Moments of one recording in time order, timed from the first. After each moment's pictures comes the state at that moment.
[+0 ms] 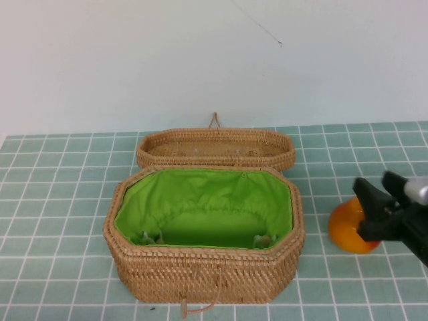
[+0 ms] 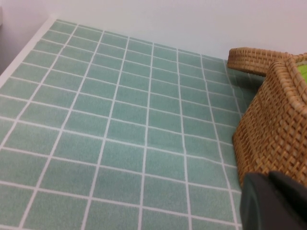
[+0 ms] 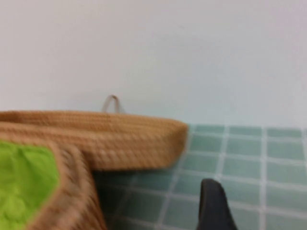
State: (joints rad) right arm 0.33 1.69 -0.34 -0.07 -1.21 0.13; left arm -0.02 -0.03 0.04 -0.15 0.31 -0.19
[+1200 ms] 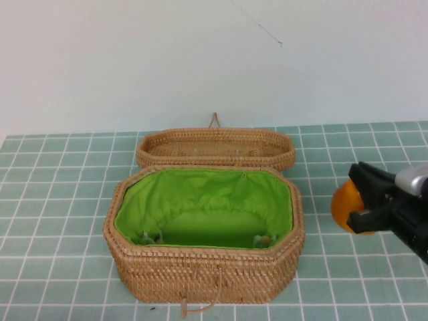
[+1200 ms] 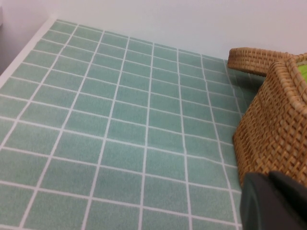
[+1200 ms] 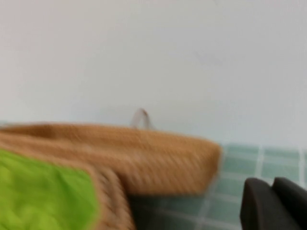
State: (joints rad) right arm 0.33 1.71 -0.40 -0.16 -1.20 0.16; left arm -0.02 -0.03 0.04 -0.15 0.31 -0.19
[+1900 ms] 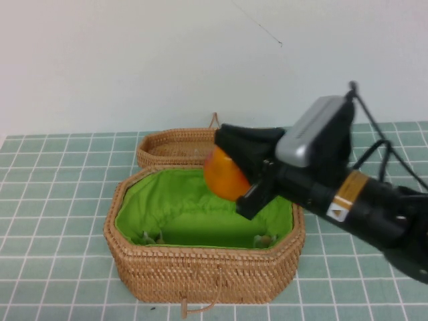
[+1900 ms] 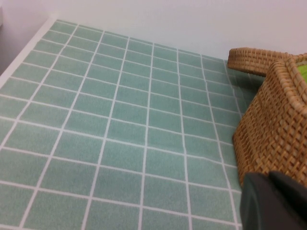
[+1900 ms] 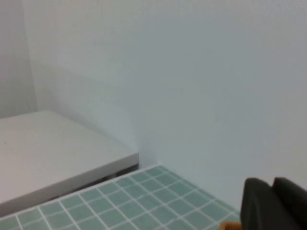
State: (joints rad) right arm 0.62 1.65 -0.79 -0.44 -0.96 0.26; left arm -0.02 -0.03 0.04 -0.15 0.31 -0.19
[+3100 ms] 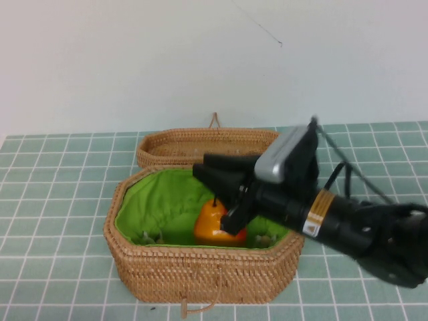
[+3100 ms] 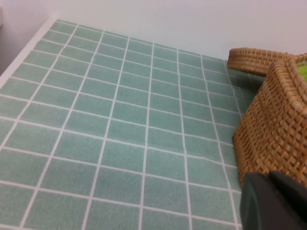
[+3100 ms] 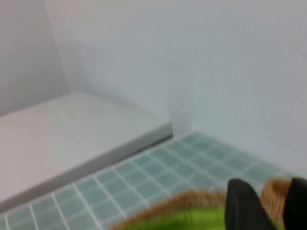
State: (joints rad) right arm 0.63 1.85 -0.84 -0.49 -1.08 0.39; left arm -0.02 -0.03 0.04 -0.15 0.31 -0.19
